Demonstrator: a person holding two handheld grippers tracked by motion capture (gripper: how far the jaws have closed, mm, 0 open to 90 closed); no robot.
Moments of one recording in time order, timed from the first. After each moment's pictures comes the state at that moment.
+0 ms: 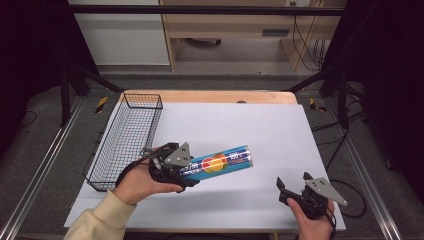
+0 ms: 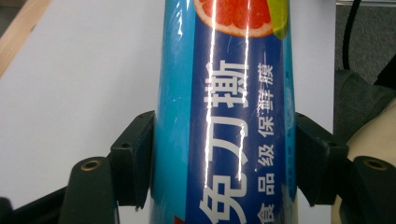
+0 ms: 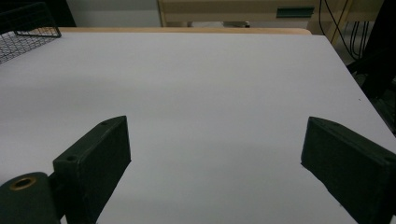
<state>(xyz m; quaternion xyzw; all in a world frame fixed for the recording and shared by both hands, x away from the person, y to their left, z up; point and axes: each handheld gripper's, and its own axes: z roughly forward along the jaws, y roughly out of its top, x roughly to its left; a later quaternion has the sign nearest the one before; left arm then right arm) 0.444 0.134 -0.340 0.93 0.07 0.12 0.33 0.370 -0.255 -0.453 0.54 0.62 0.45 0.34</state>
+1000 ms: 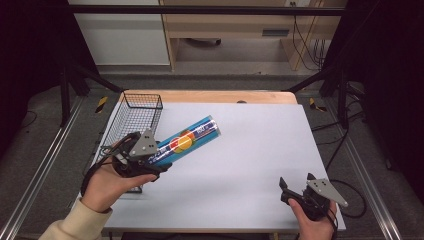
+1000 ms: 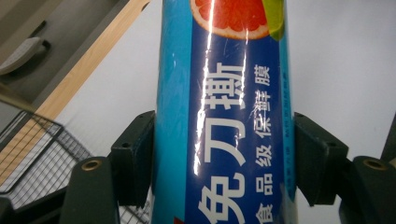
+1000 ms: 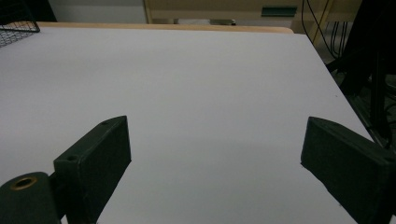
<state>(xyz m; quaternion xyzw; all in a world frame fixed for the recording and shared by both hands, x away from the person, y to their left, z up) 0.428 0.194 -0.300 0.90 0.19 0.22 0.31 0.368 -0.257 -0.452 0.55 0.62 0.43 0.35</state>
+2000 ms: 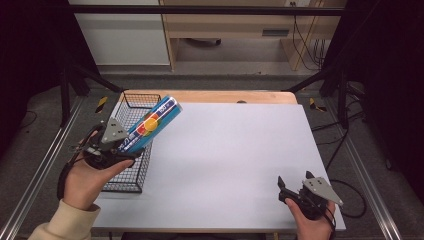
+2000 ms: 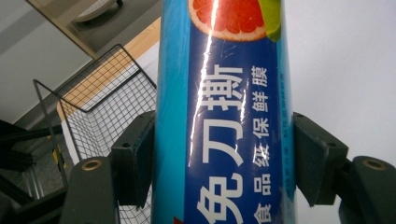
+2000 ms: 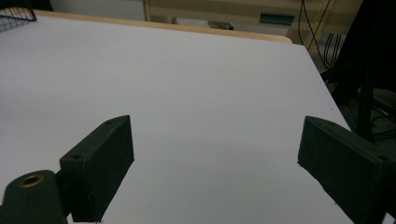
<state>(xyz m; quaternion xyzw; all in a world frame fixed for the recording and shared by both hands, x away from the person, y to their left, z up) 0.441 0.247 -0.294 0.86 0.33 0.28 0.28 0.370 -0.248 -0.446 0.53 0.64 0.41 0.38</state>
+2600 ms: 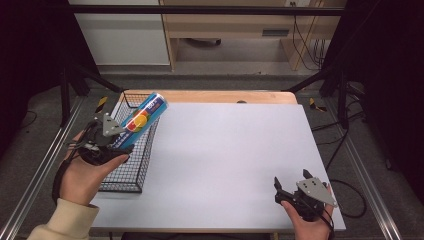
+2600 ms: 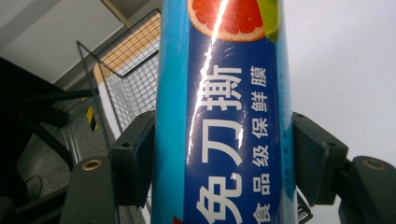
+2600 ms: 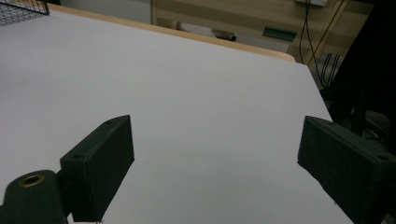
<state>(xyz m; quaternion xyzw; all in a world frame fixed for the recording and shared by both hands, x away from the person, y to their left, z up) 0.441 0.255 -0.288 0.84 0.39 0.31 0.22 0.364 -0.235 -0.436 0.50 0.65 0.40 0.40</state>
